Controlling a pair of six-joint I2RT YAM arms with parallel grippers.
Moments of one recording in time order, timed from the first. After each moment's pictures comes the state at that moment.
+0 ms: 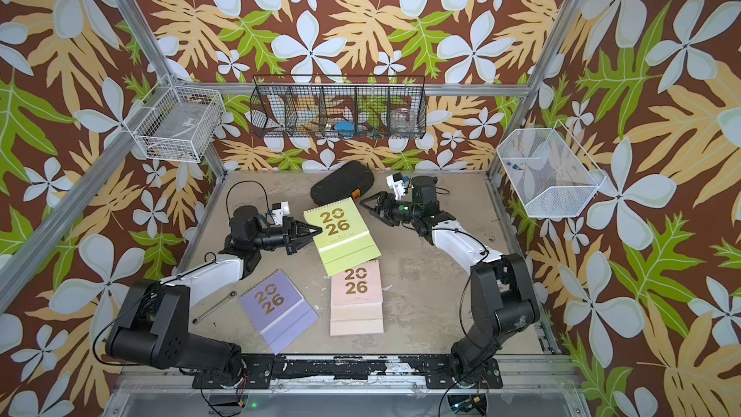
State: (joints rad) left arm -0.20 1.47 0.70 0.61 1.15 -1.44; right arm 0.28 1.65 1.12 0.11 -0.87 0.87
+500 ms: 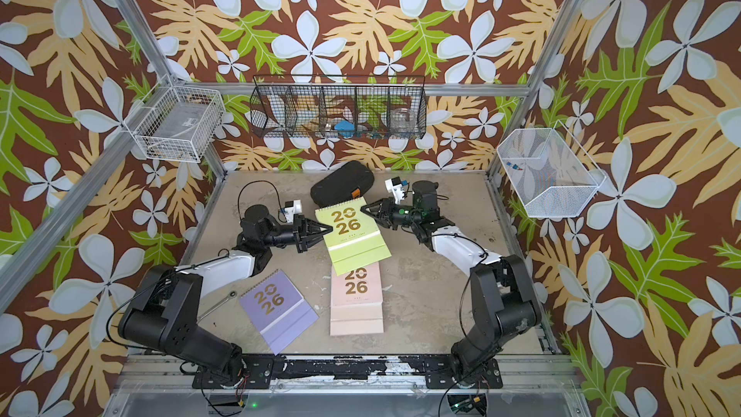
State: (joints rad) left arm -0.27 1.55 0.72 0.76 1.13 -1.54; right arm 0.29 1.62 1.04 0.24 -0.92 0.97
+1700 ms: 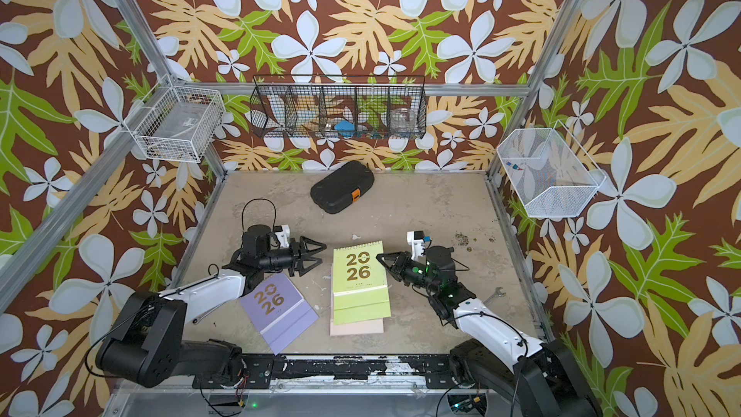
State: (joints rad) left arm -0.28 1.37 0.52 0.34 0.85 -1.23; right arm 0.43 1.06 0.34 0.45 -0.55 1.19
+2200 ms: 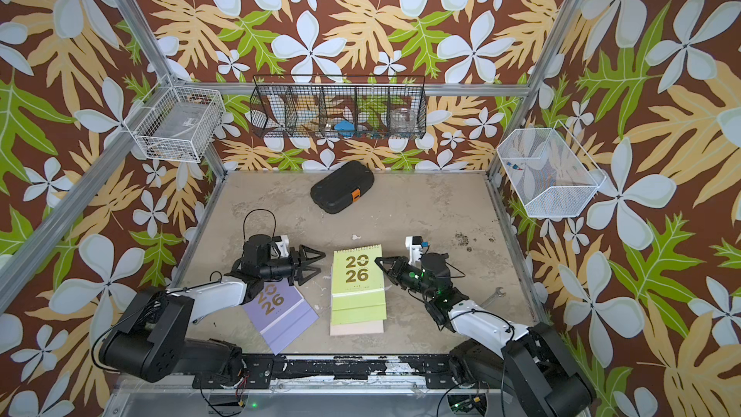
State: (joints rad) left arm -0.28 1.41 0.44 0.45 0.84 -1.29; right arm 0.46 1.15 0.27 0.62 -0.48 1.21
